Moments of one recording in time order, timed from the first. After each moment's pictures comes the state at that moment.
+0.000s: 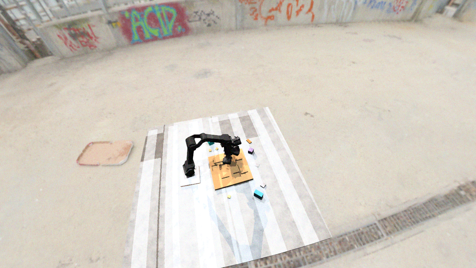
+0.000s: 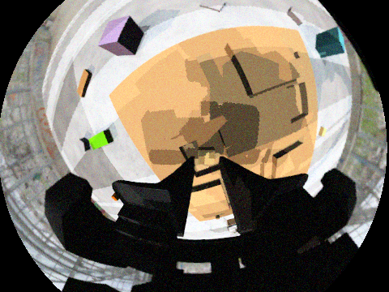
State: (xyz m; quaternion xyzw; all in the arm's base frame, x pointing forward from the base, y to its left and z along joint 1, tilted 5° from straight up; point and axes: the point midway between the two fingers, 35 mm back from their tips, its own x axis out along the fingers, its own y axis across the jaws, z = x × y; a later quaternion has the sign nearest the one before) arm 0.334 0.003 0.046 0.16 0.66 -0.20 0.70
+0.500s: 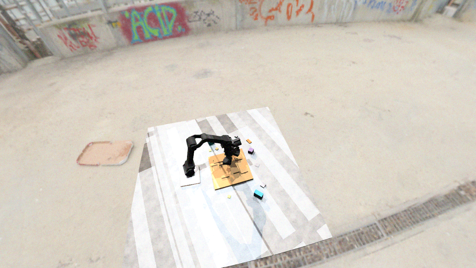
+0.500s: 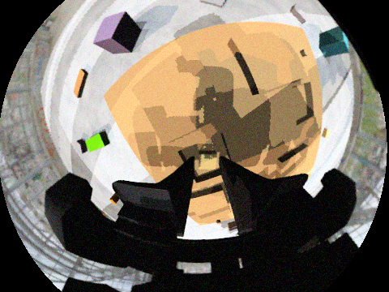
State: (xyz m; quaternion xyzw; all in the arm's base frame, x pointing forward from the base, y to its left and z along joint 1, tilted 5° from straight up) arm 0.335 0.002 0.037 0.16 0.66 -0.20 0.70
